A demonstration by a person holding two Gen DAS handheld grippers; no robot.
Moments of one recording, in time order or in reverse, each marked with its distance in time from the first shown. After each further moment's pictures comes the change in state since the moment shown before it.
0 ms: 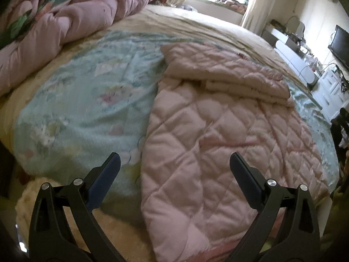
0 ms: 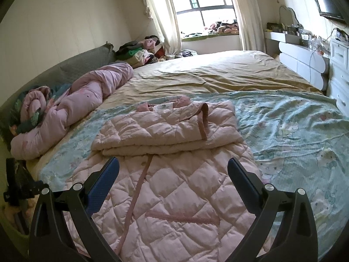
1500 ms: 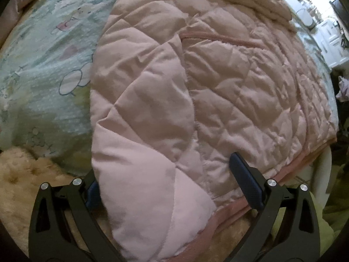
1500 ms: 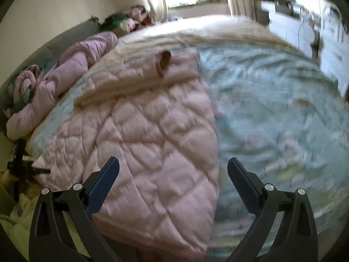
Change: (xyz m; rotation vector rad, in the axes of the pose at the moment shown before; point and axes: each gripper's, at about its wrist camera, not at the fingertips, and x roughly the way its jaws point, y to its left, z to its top) left arm 0.068 -0.017 -0.059 0.112 0.459 -0.077; right arm -0.046 -0.089 -0.088 0.057 0.260 -0.044
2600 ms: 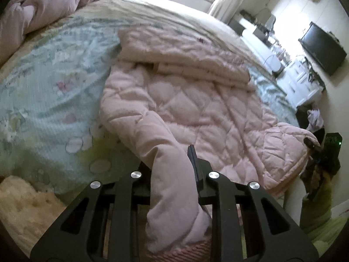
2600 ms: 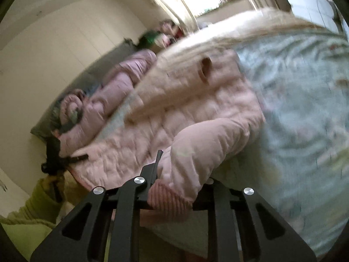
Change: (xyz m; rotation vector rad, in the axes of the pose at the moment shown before) left arm -0.091 -0.011 0.019 -0.021 -0.390 -0.190; right arm -0.019 0.004 0.001 0.067 -0.150 0.395
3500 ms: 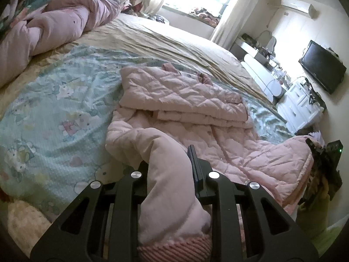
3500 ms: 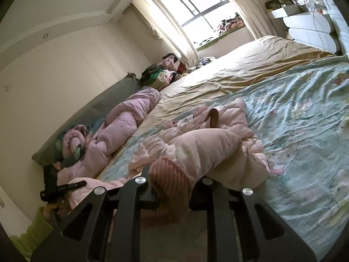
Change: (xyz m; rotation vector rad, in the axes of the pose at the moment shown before) left arm -0.022 -0.012 0.056 -0.019 -0.165 0.023; right arm 0.013 -0.002 0.072 0.025 -0.213 0.013
